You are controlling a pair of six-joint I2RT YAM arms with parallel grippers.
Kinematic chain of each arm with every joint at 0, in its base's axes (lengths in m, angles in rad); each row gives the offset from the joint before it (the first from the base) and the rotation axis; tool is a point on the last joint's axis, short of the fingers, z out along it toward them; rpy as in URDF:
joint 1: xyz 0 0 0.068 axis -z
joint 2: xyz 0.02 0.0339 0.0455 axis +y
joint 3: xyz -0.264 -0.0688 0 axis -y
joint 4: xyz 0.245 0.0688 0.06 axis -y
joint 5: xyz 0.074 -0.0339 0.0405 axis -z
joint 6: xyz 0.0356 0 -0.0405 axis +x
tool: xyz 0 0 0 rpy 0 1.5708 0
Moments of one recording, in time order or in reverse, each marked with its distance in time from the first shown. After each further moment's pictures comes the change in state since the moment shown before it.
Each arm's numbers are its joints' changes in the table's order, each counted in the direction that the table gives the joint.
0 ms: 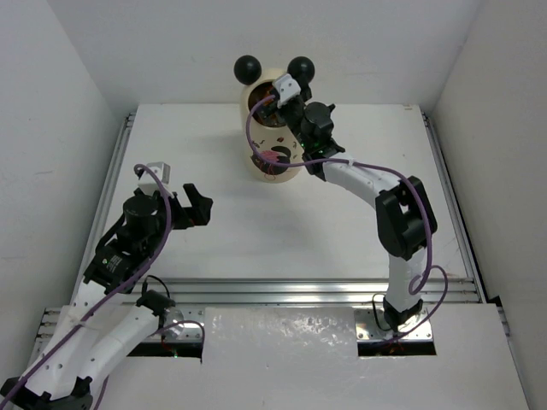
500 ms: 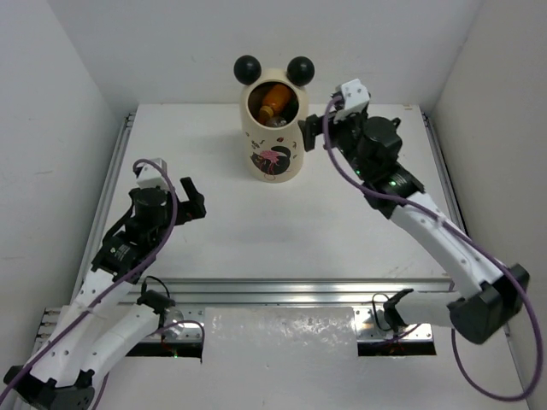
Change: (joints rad) left arm -0.010 0.039 0.001 -0.022 -0.137 -0.021; right arm -0.001 -0.620 -0.292 -0.484 0.098 0.241
